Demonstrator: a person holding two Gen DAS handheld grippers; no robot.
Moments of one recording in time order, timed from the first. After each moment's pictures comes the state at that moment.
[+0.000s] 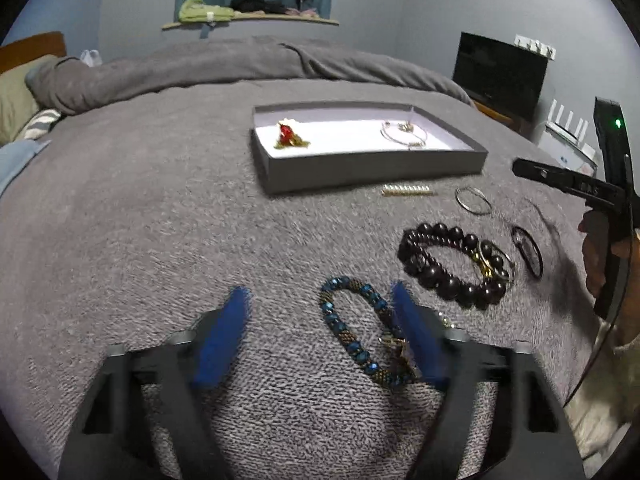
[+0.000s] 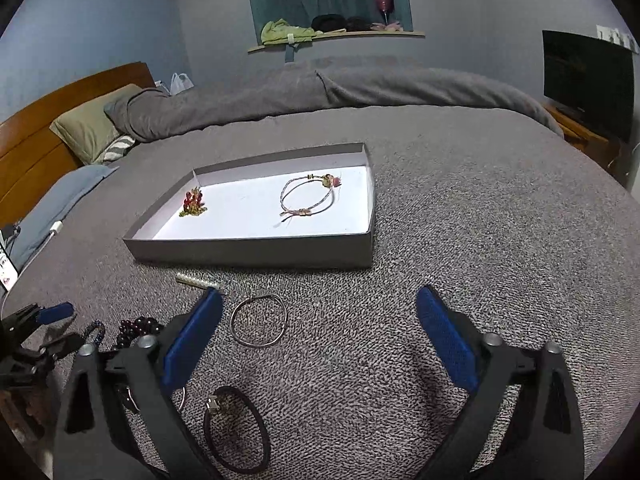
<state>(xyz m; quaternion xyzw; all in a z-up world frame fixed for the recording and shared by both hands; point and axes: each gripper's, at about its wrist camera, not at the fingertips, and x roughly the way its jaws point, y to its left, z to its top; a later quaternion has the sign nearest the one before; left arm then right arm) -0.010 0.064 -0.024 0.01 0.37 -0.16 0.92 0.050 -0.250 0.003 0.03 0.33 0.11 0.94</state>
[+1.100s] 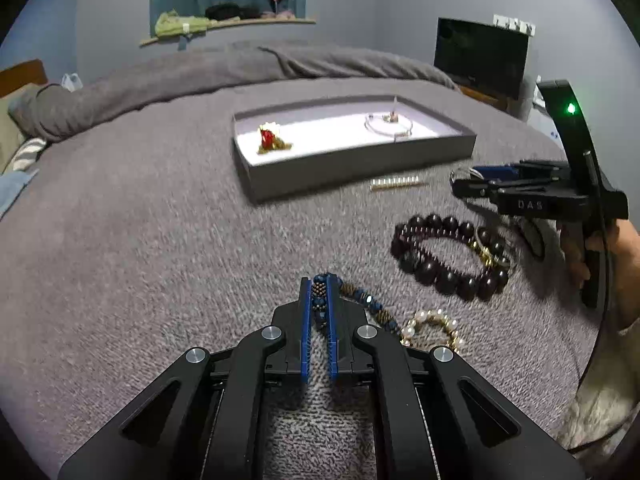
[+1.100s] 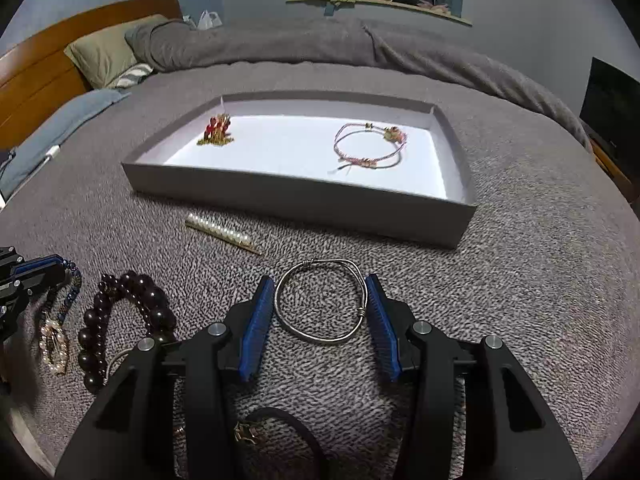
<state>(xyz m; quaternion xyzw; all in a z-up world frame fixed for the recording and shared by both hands) -0.008 0.057 -0.021 0.05 0.35 -0.18 0.92 0.069 -0.194 -0.029 -0.06 0.38 0.13 0.92</state>
